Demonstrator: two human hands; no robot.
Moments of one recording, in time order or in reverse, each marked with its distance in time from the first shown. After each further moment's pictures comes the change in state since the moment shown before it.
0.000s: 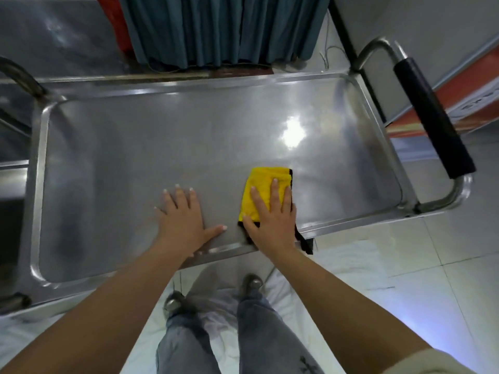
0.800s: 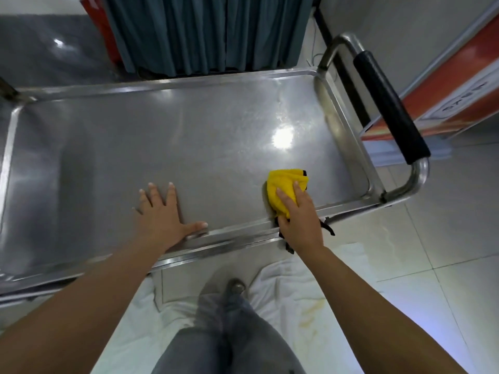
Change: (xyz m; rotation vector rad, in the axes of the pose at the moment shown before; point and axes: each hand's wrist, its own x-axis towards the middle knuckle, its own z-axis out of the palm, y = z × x) left_hand -0.007 0.064 0.003 -0.070 -0.037 -0.092; right_hand -0.012 0.157 -0.048 0.211 0.018 -0.032
